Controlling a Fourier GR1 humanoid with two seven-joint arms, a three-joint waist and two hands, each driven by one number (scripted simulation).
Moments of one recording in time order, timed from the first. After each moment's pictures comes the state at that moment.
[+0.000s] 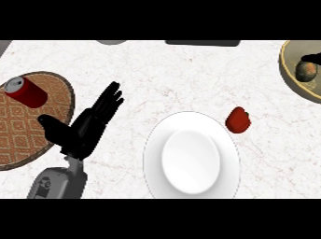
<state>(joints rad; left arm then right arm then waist) -0.18 0.06 -0.13 -1.56 0.20 -0.09 0.19 -1.00 -0.65 -0.33 -0.35 0.55 -0.12 -0.25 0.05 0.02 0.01</state>
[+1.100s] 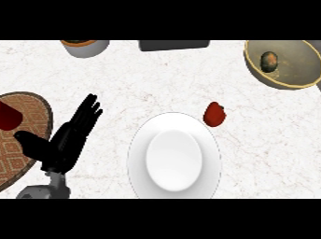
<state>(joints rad) -0.05 0.10 -0.06 -1.58 0.20 -0.07 0.16 -0.41 -0.70 -0.72 -0.74 0.01 0.43 -0.72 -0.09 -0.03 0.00</state>
